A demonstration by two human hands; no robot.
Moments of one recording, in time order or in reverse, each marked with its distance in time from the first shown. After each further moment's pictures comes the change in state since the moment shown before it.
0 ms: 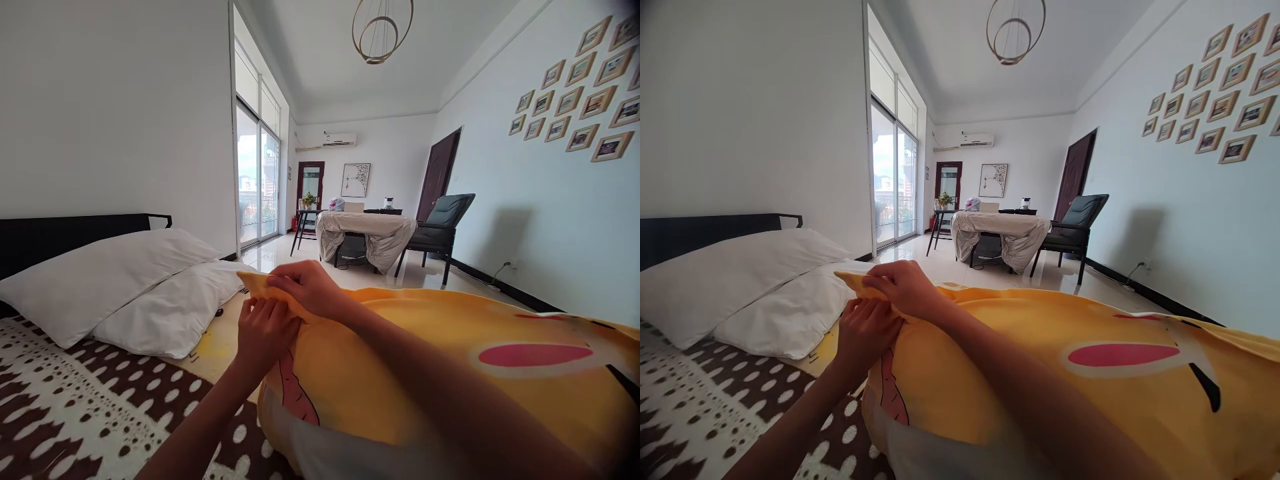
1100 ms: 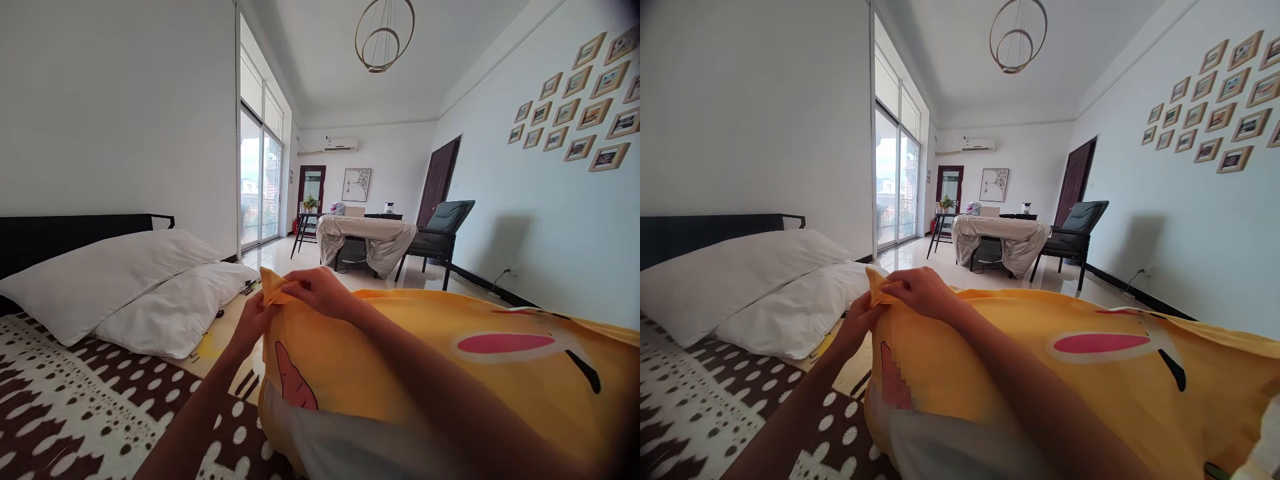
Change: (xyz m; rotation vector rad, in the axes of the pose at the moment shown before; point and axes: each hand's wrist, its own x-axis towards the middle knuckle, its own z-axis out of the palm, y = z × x) left_hand 0.003 -0.024 0.002 -1.234 -0.371 -0.942; right_hand -0.009 0.023 -0.013 -0.350 -0.066 -0.042
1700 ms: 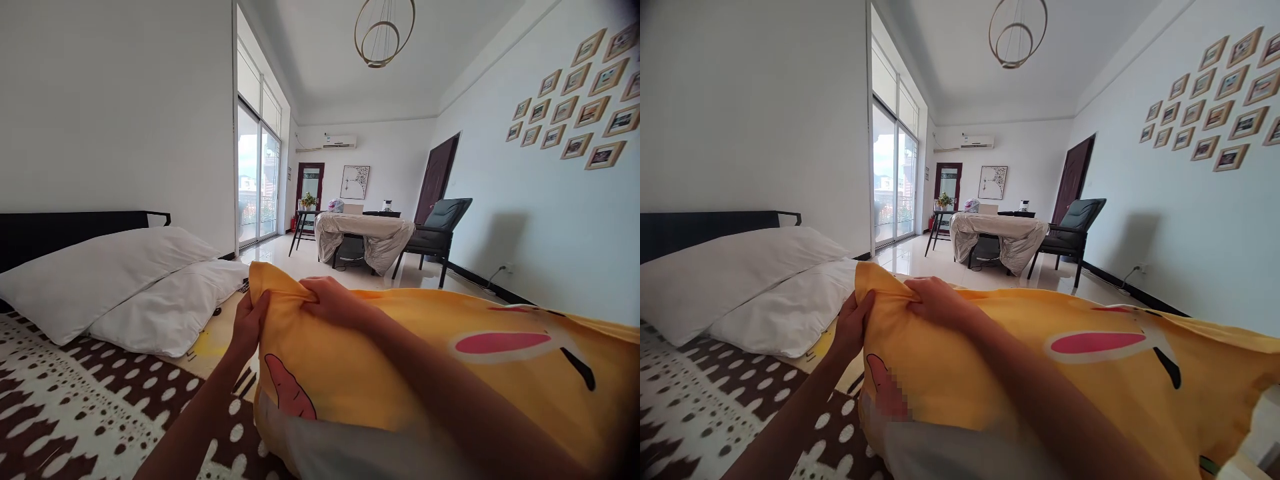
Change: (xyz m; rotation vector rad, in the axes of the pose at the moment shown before) left_hand -0.006 -0.010 0.015 -0.380 0.242 -0.023; right_hand -0.025 0.022 -0.002 -0.026 -0.161 0.053
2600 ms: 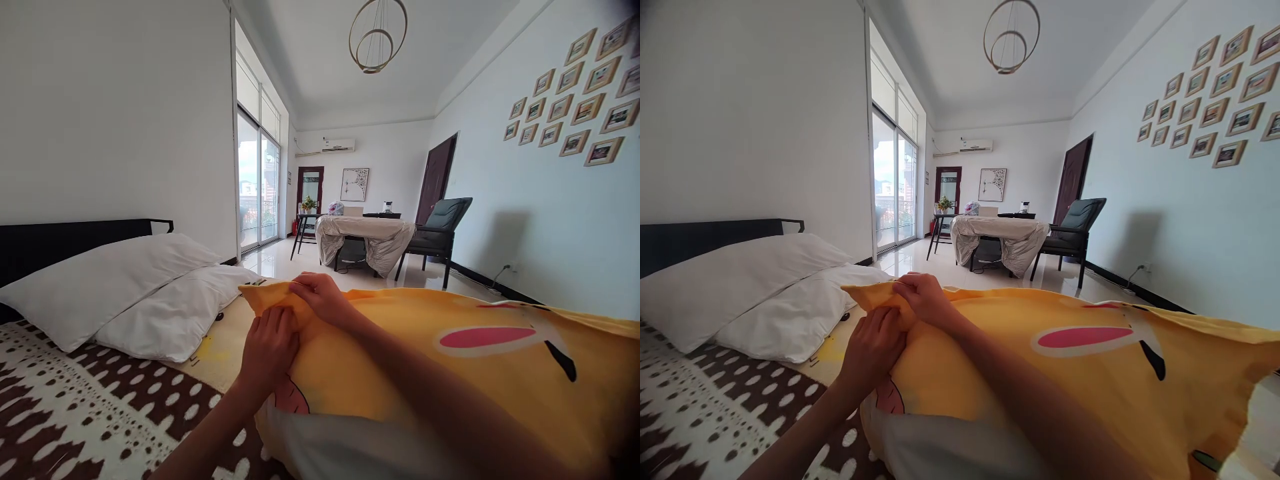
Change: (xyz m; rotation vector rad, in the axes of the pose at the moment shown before) left_hand -0.033 -0.009 0.009 1.622 -0.091 1.019; right_hand 0.012 -0.017 0.015 0.416 0.310 0.031
